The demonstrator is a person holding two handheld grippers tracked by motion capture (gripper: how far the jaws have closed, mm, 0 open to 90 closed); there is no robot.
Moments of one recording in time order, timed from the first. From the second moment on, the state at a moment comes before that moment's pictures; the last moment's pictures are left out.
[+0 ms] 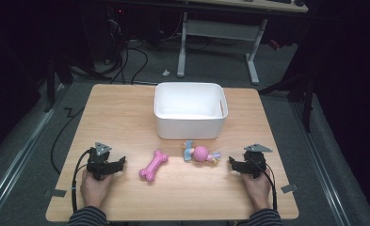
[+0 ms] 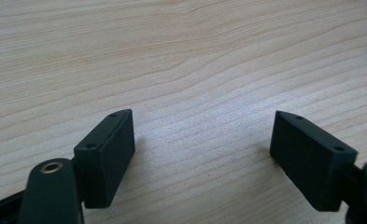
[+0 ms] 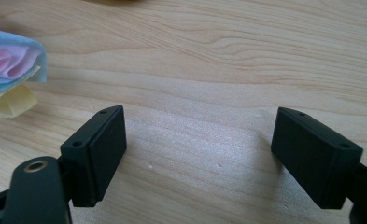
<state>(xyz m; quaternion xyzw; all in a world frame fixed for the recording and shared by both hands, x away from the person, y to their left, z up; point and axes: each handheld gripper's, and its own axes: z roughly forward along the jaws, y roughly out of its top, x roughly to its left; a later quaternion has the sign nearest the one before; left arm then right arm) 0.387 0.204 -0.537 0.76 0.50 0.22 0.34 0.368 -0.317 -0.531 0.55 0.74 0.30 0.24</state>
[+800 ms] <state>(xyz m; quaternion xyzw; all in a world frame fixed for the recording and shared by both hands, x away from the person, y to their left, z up) 0.389 0.207 -0.535 0.77 0.50 0.20 0.34 0.368 -0.318 -0.531 0.56 0.74 0.30 0.24</state>
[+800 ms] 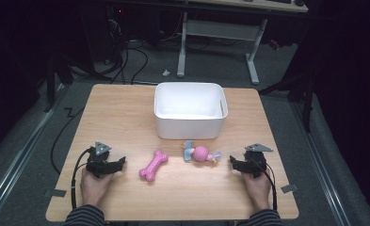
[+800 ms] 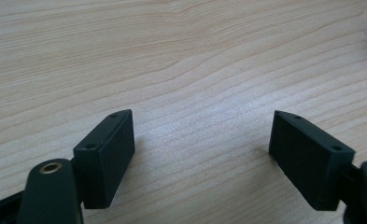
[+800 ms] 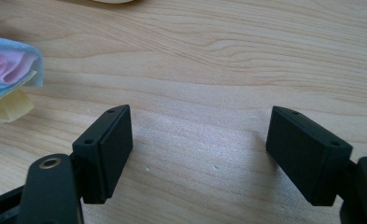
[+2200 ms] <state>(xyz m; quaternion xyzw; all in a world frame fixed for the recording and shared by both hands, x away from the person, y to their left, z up) 0.362 0.169 -0.482 0.78 0.45 0.16 0.40 0.368 -0.318 -0.531 0.56 0.74 0.31 0.24</state>
